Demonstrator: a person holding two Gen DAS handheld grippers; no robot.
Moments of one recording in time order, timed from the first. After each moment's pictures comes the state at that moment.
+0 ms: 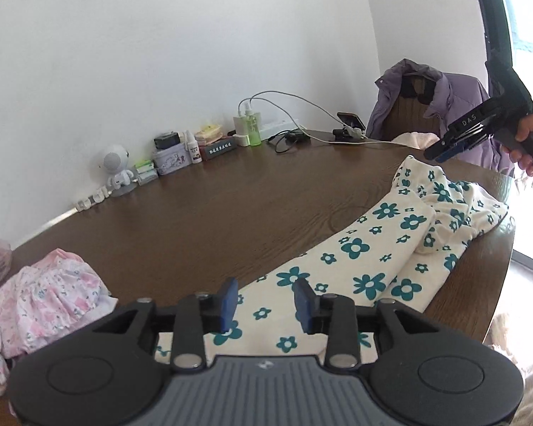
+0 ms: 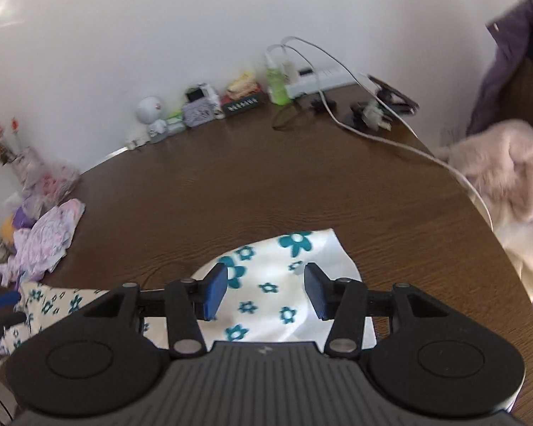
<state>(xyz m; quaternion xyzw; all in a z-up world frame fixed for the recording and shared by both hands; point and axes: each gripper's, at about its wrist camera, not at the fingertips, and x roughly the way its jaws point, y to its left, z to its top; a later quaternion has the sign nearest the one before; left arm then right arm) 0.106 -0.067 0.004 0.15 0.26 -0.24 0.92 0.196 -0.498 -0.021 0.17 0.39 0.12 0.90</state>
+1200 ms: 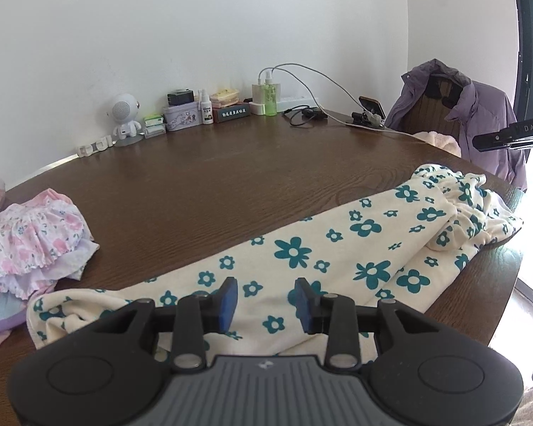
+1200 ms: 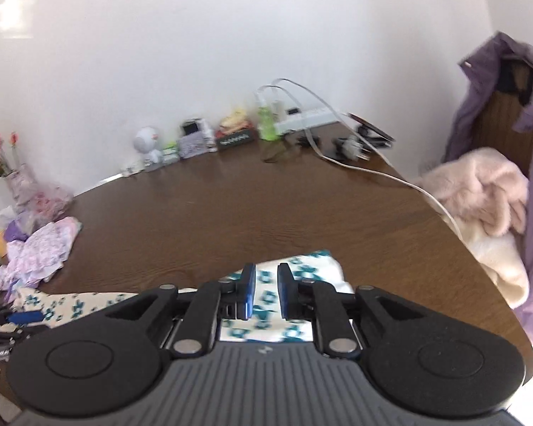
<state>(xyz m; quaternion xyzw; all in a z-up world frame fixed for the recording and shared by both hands) 0.107 -0.061 -0.012 0.10 0.30 -0.20 0.93 0.114 -0.459 -0.002 0.10 0.28 0.13 0.95</state>
